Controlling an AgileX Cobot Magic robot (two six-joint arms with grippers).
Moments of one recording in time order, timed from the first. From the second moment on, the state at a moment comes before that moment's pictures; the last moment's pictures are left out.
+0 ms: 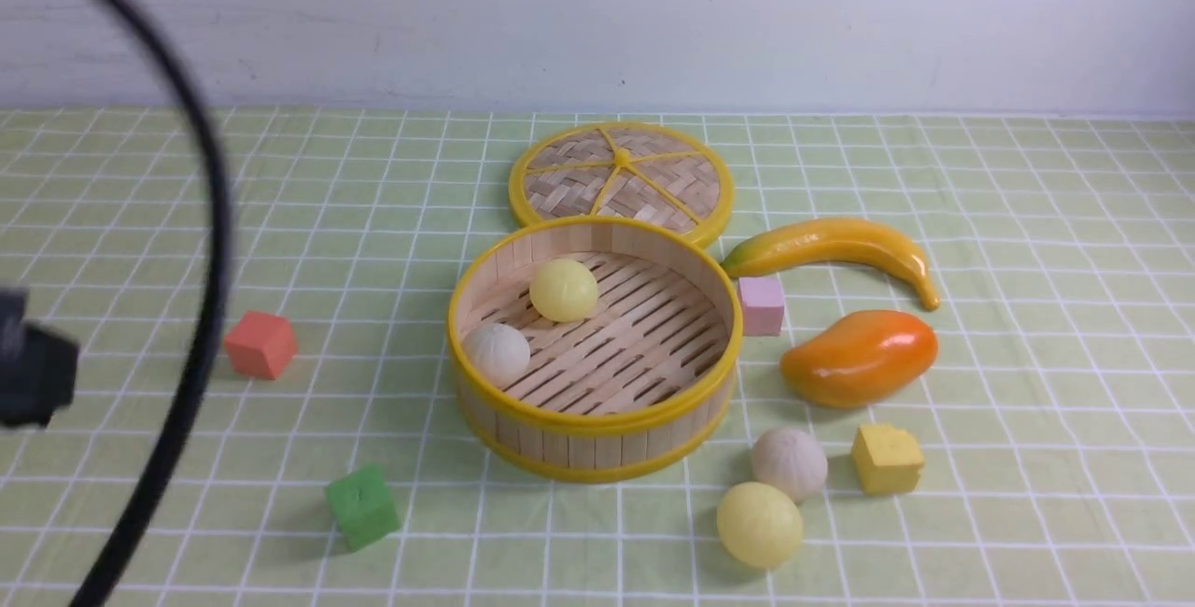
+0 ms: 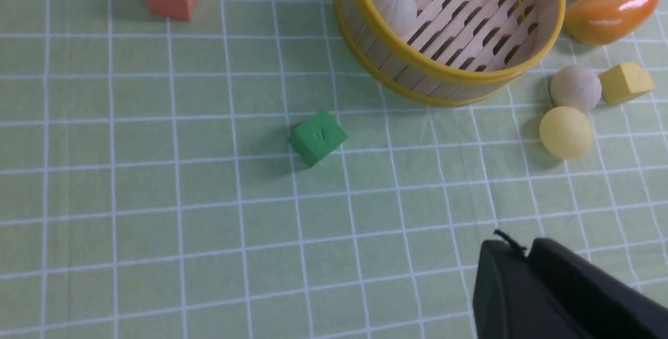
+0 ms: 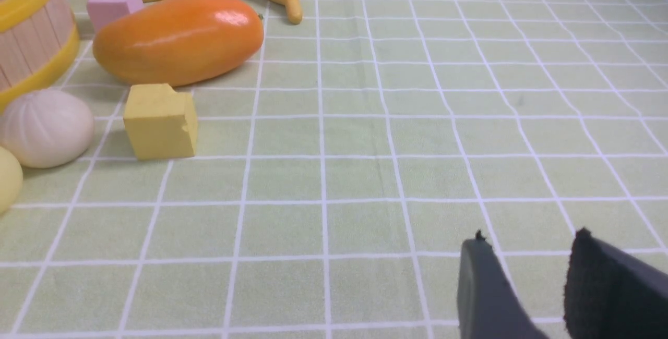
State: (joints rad) right arm -0.12 -0.01 0.02 0.07 0.39 -0.11; left arm -0.38 0.76 -1.06 -0.04 1.12 -0.33
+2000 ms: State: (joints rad) right arm -0.12 -0.01 0.02 0.07 0.39 -0.11; left arm -0.13 -0.01 0.03 -0.01 0.38 -0.39
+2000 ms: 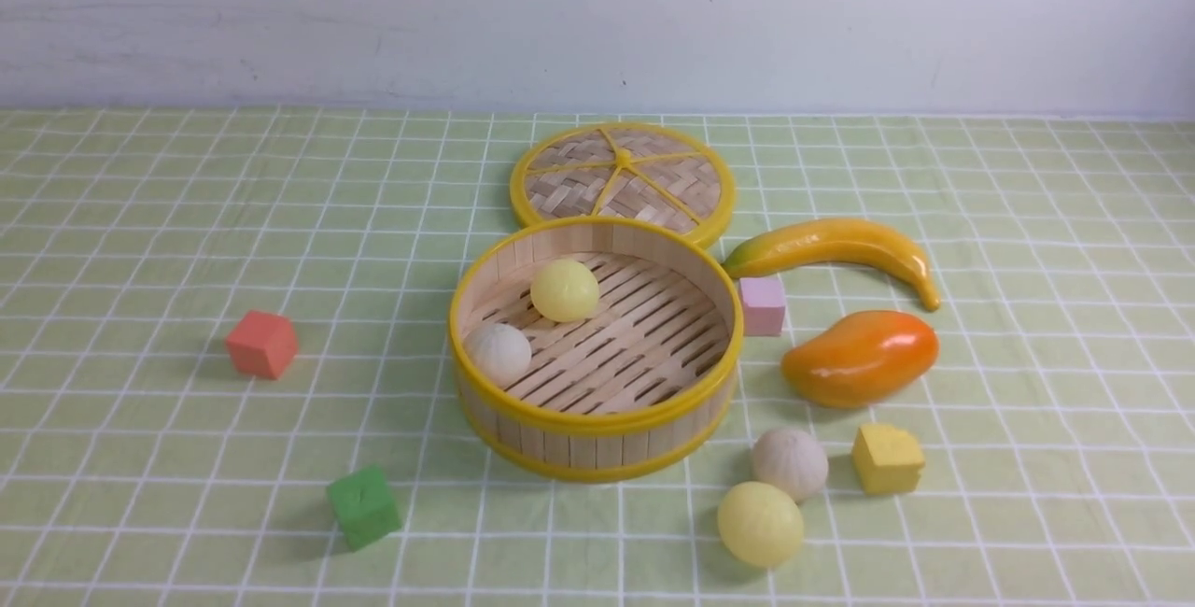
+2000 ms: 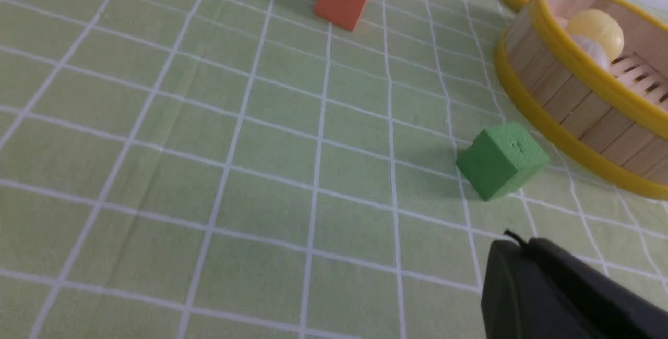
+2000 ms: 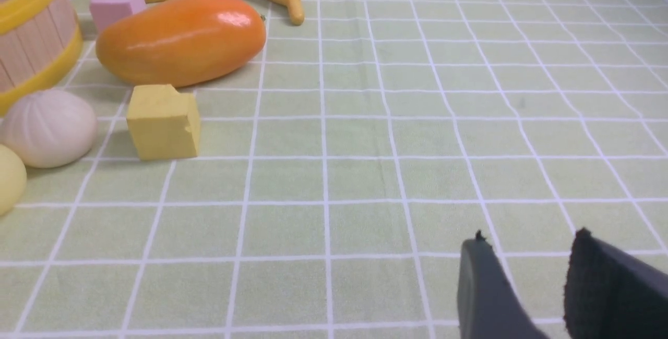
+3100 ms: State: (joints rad) right arm -0.12 -0.01 0.03 0.13 0.32 -0.11; left arm -0.11 -0.01 0.03 0.03 0.39 -0.39
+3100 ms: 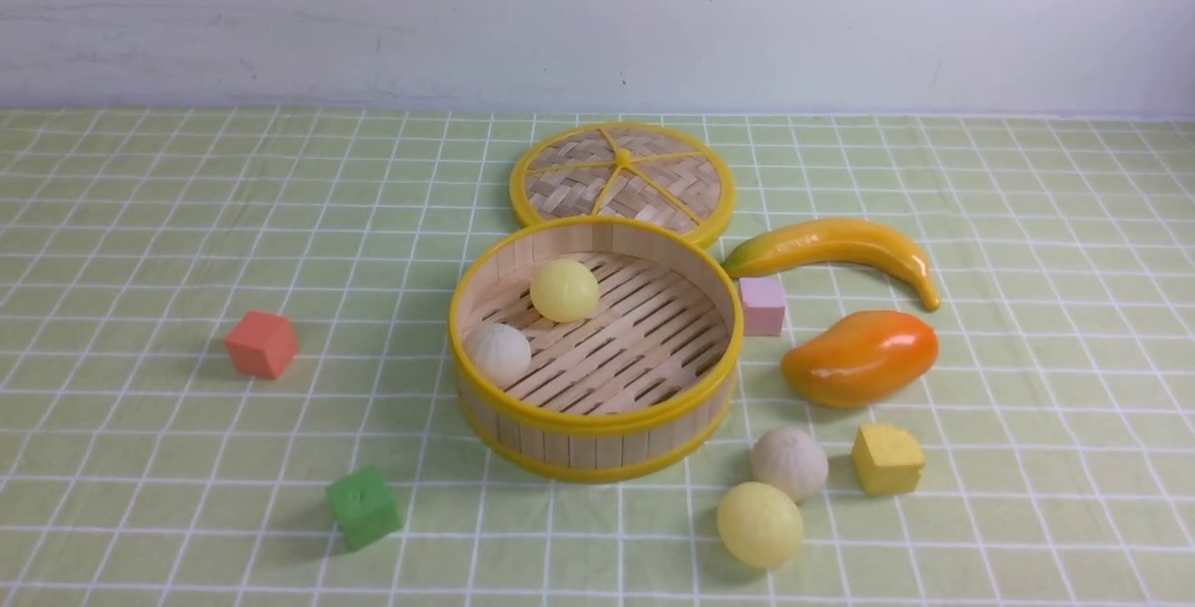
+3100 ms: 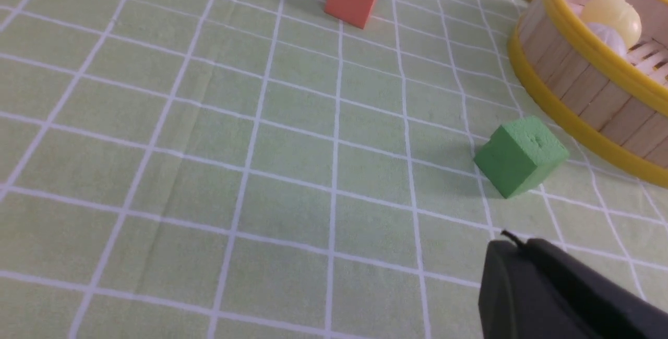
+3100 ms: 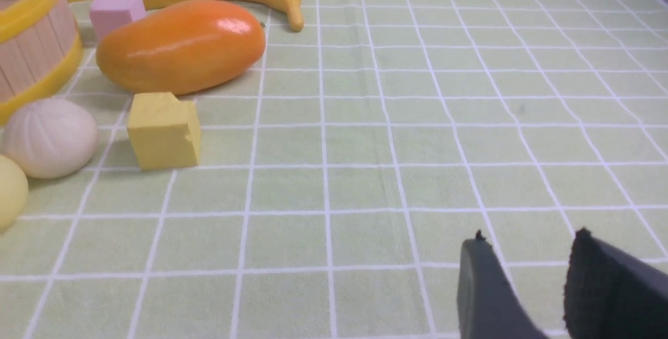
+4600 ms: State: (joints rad) right arm 0.06 0.84 -0.59 0.64 0.42 -0.14; left arm -0.02 -0.01 0.03 0.02 0.39 -0.39
